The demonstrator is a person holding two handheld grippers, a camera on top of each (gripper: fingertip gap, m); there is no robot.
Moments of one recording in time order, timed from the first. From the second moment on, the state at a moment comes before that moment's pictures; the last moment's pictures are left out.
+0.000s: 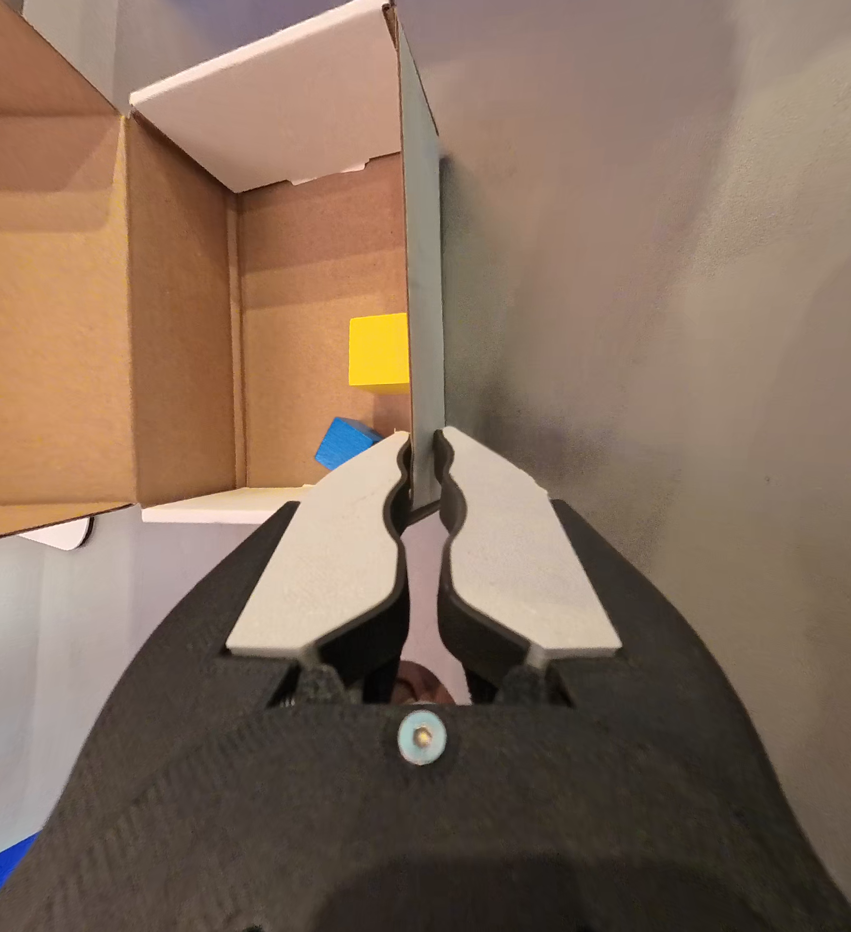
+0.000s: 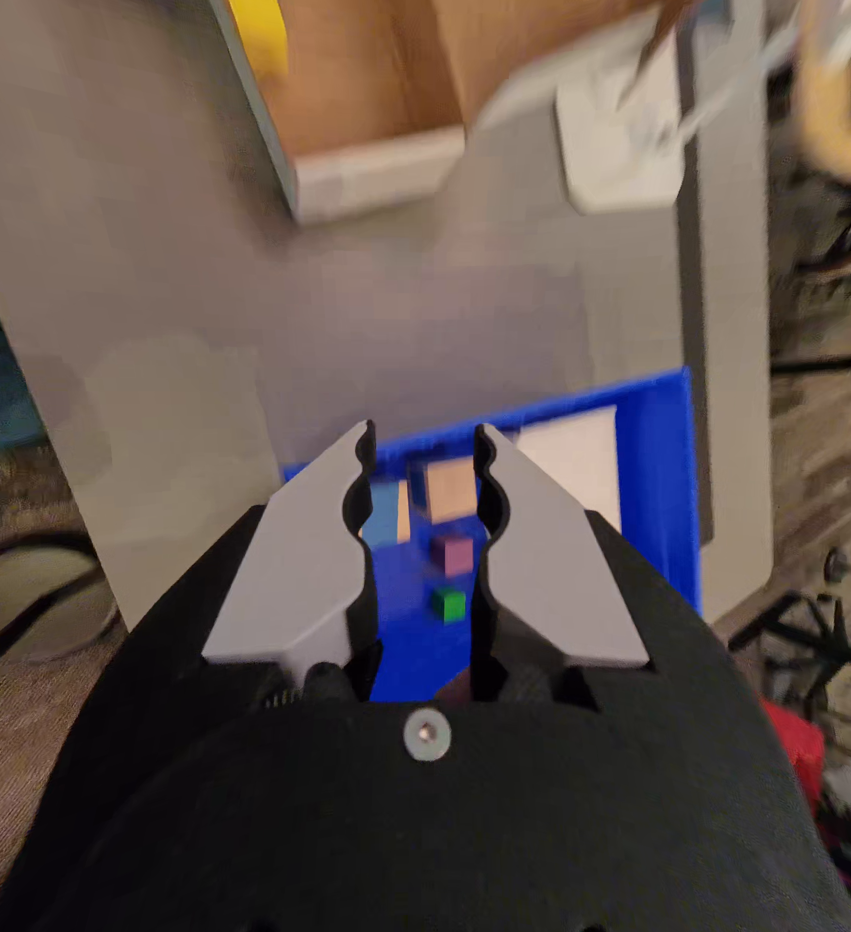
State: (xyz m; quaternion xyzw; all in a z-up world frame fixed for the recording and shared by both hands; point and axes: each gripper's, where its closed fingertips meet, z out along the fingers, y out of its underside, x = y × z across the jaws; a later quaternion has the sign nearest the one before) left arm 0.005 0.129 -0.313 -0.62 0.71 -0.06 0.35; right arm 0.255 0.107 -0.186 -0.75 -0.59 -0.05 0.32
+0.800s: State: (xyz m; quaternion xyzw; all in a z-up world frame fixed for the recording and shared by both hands) left arm 0.005 0.126 -0.315 -0.59 0.72 -0.04 0.35; right arm 0.031 0.142 -0.319 -0.74 -0.65 0.14 0.07
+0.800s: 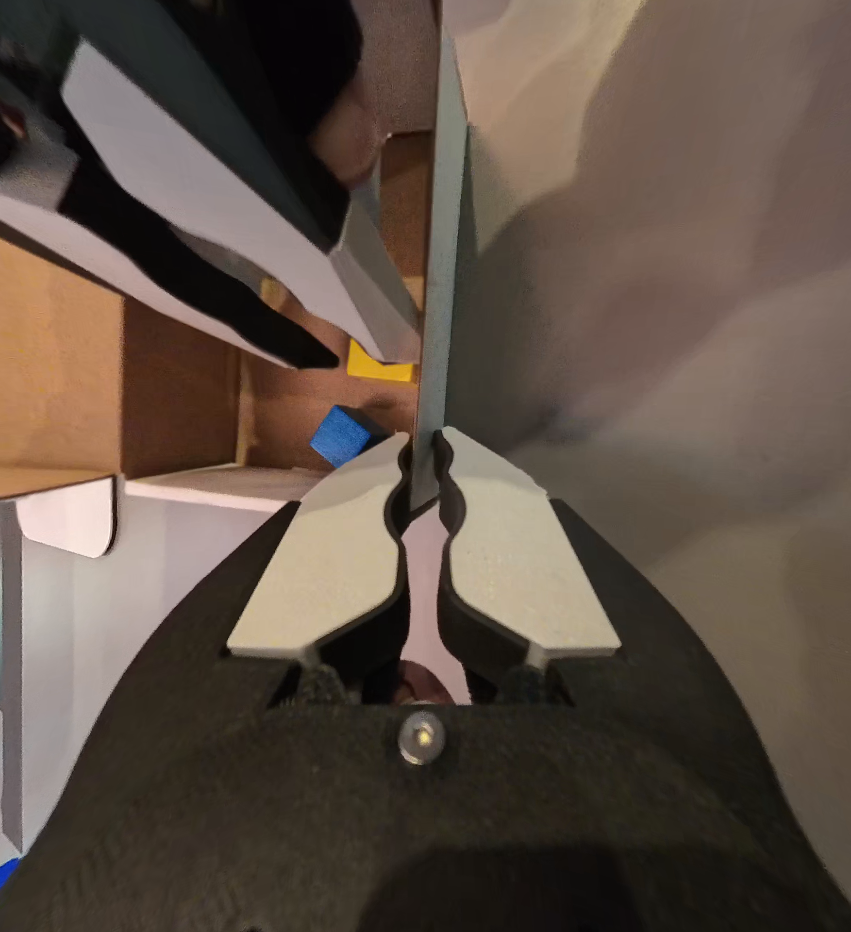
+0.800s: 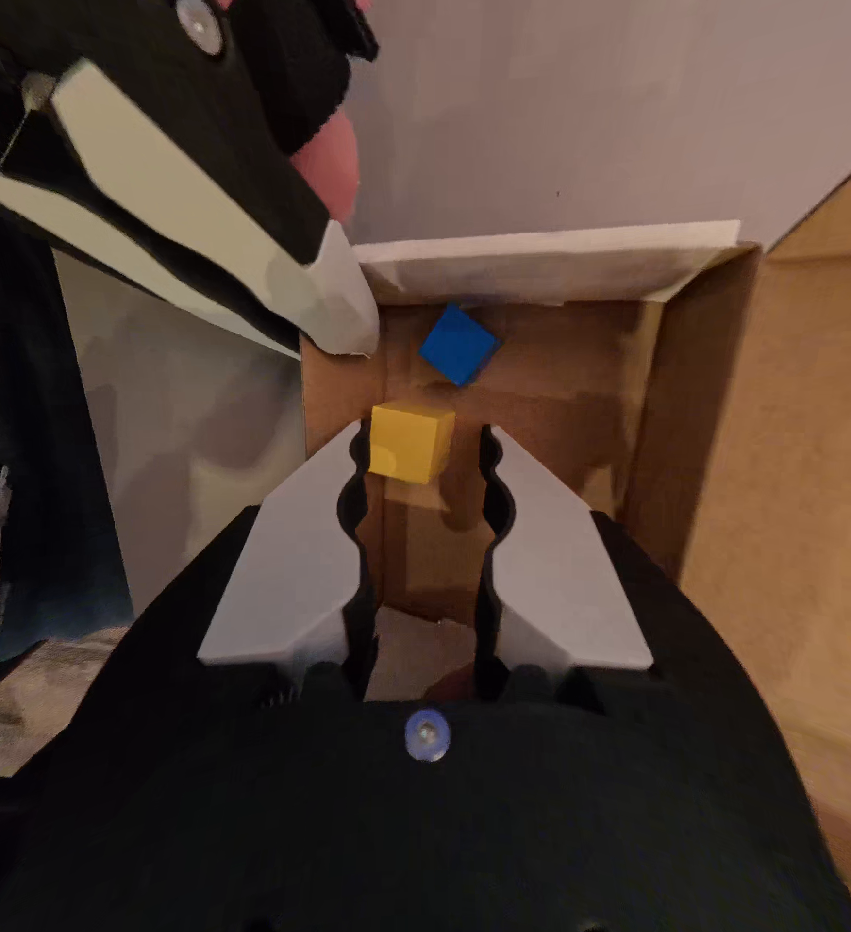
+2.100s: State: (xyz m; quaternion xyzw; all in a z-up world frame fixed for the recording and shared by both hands) left arm 0.007 0.129 -0.315 -0.61 0.71 -0.04 0.34; right arm 0.334 0.108 -0.196 -0.82 -0.52 -0.04 0.22
